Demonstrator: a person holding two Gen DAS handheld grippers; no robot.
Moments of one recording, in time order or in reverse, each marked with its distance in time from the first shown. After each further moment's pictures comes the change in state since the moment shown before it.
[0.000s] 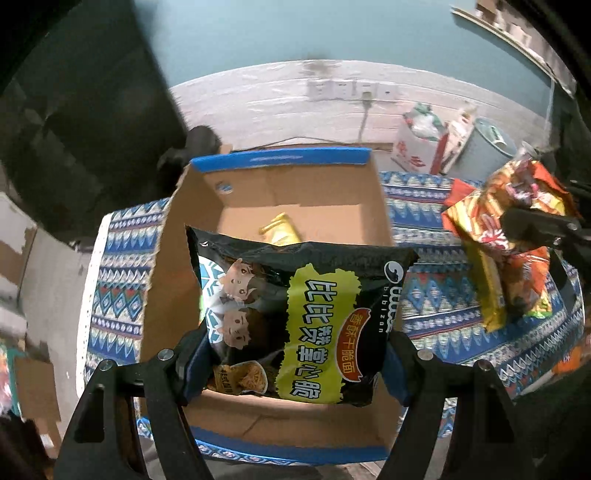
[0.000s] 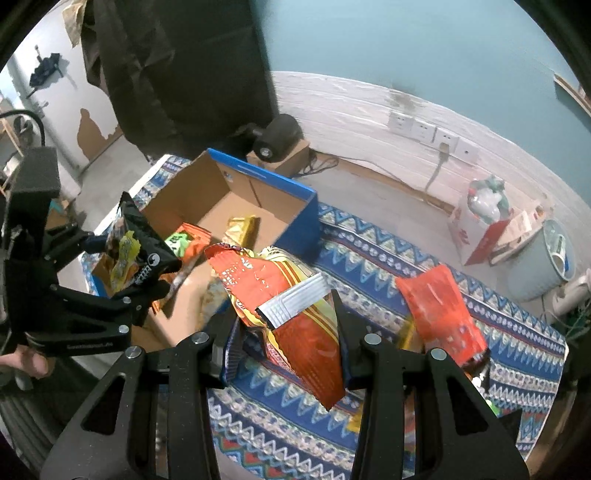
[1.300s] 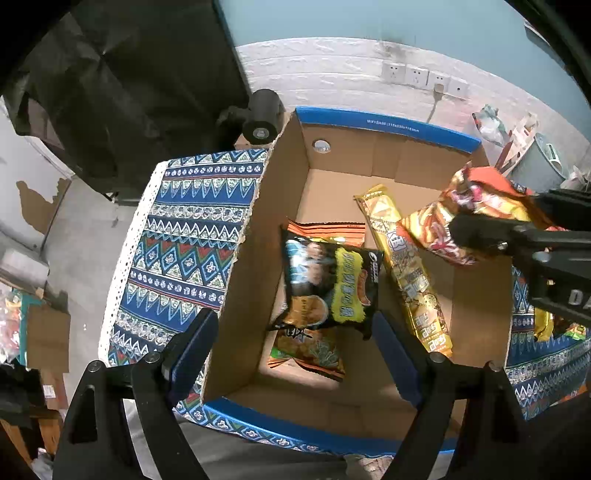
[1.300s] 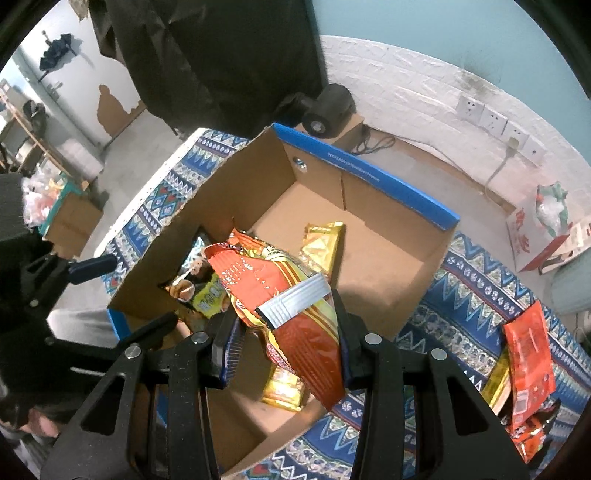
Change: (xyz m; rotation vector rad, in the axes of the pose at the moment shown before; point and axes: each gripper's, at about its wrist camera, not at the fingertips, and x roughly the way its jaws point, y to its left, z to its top) left arm 0.018 0.073 -0.019 -0.148 0.088 0.129; right arm 0.104 0.075 0.049 -0.026 0.135 0.117
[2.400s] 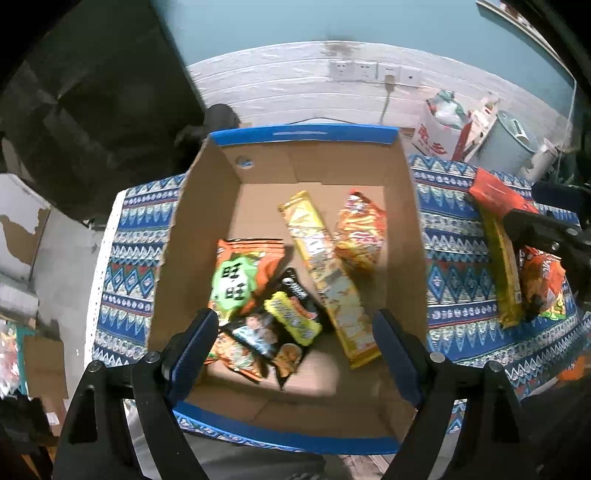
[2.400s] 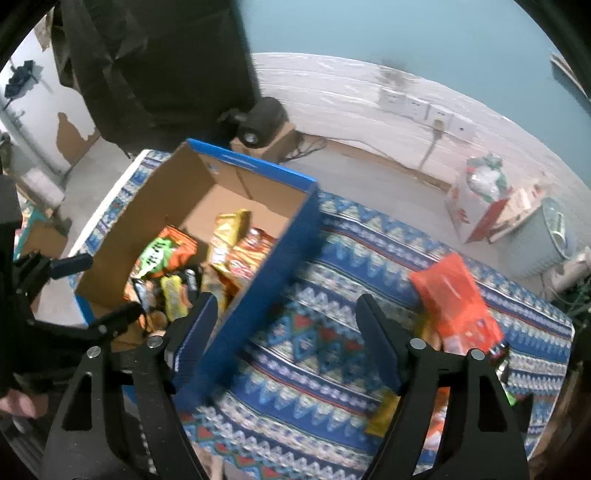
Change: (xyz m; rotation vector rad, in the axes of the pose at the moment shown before) left arm -0.022 -0.074 0.004 0.118 -0.015 -0.064; right arm -0.081 -0.074 -0.060 0.119 -0.071 -0.172
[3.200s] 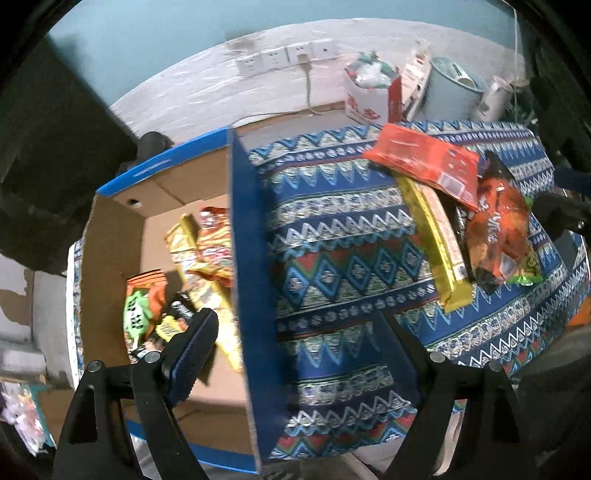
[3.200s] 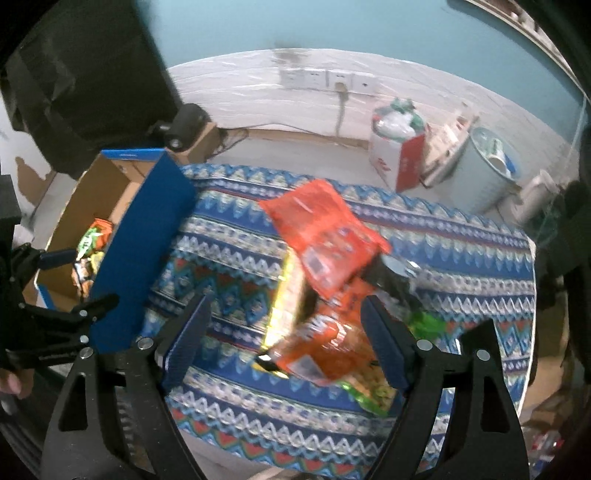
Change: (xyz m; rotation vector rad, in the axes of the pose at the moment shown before) left arm 0.006 -0.141 0.006 0.232 0.042 -0.041; right arm -0.053 -0.136 -0.093 0.212 0.012 -0.114
